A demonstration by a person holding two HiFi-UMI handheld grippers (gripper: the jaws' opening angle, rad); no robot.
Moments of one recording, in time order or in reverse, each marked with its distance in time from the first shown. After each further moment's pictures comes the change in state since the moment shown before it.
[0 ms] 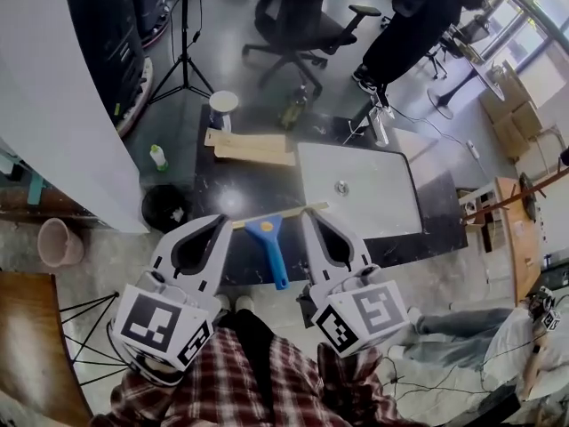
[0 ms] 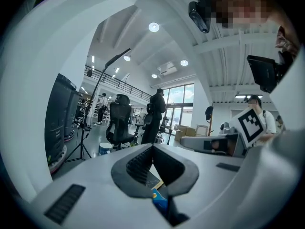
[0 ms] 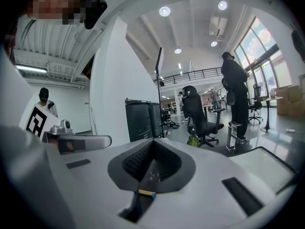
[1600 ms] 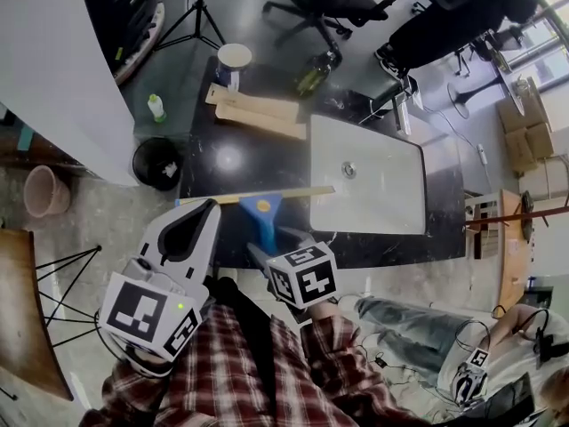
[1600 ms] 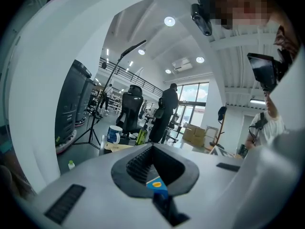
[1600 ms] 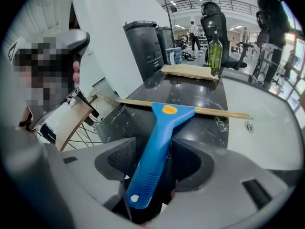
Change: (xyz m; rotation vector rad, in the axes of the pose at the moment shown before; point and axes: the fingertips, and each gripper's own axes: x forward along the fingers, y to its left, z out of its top) left arm 0.015 0.023 -0.059 -0.133 0.065 0.119; right arm 0.026 -0.011 -0.247 0.012 0.863 0.185
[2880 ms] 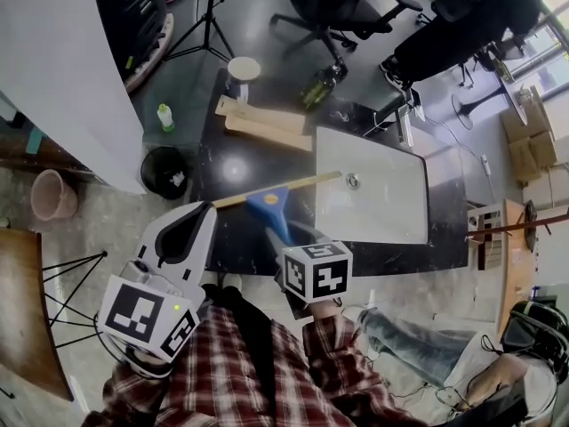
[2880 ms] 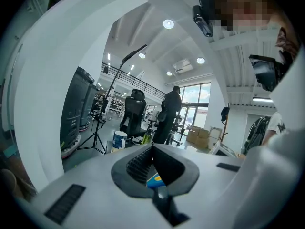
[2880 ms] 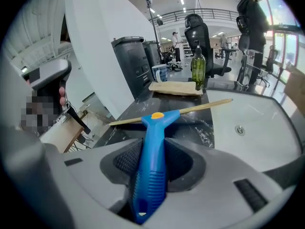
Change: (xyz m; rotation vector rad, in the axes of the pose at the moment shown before) left arm -0.014 0.012 0.018 0.016 -0.033 0.042; right arm -0.018 -0.021 0.041 0.118 -0.146 -0.086
